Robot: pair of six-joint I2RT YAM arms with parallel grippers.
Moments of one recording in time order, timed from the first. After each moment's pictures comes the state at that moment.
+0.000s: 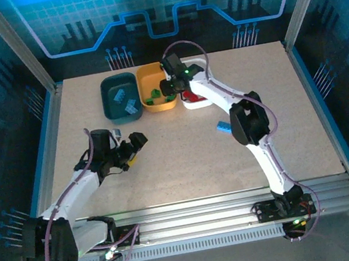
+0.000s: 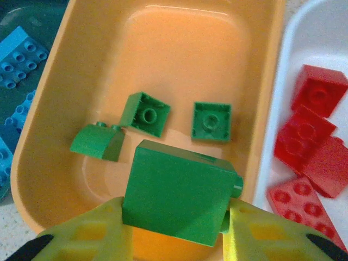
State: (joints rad) left arm -0.15 1.14 0.57 -0.24 0.51 -0.90; right arm 0.53 2.39 2.24 -0.72 0.04 0.27
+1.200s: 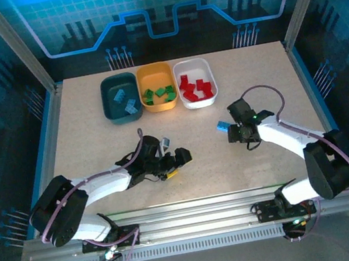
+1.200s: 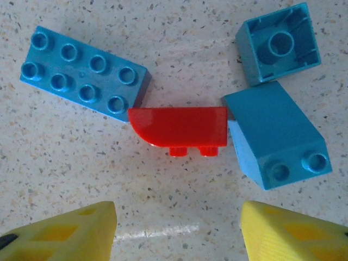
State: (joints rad) left arm -0.68 1.43 0.56 0.11 0.47 -1.07; right arm 0.34 1.40 0.79 -0.59 0.17 0.49
